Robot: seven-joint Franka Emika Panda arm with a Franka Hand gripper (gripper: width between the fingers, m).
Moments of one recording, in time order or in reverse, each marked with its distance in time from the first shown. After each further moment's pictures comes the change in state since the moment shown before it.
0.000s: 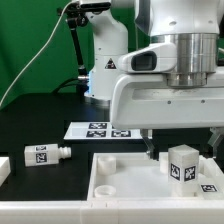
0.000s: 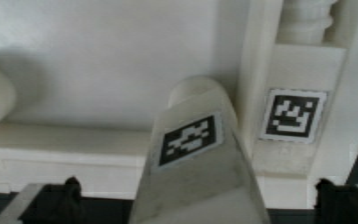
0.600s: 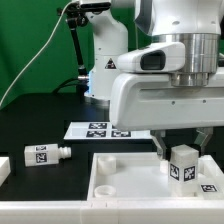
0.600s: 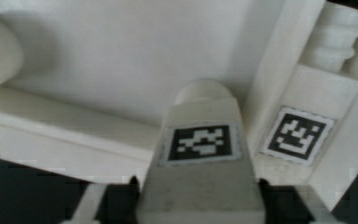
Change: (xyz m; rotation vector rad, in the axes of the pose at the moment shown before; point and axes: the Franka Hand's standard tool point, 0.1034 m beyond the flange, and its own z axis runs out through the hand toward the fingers) arm 0.000 0.002 0.000 -0.013 -0.002 -0.161
